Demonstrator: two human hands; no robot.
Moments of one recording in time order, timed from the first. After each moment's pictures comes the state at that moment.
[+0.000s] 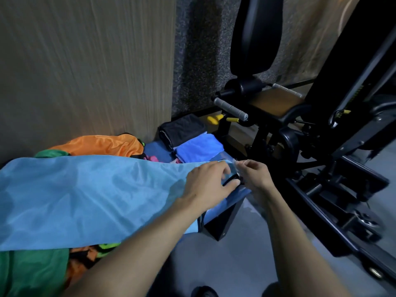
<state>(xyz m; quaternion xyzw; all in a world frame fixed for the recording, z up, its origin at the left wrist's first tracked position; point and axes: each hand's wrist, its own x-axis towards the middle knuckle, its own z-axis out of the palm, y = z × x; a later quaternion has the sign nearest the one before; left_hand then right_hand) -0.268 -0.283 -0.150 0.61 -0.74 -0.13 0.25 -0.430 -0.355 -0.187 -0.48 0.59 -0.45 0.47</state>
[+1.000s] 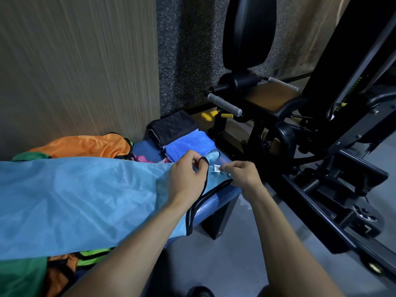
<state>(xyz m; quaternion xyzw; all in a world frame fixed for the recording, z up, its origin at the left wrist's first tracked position) -0.273 -0.303 -0.174 0.67 -0.55 -0.19 0.47 -0.431 -0.366 -0.194 -0.48 0.65 -0.37 0.45</state>
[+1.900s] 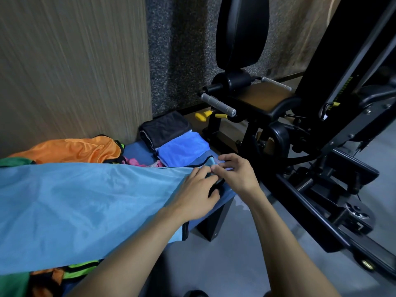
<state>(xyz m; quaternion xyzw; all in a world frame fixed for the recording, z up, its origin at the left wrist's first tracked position) -0.280 -0.313 -0.205 0.53 -0.80 -0.17 0.22 -0.436 -0.359 -0.188 -0.58 0.58 -0.41 0.40</state>
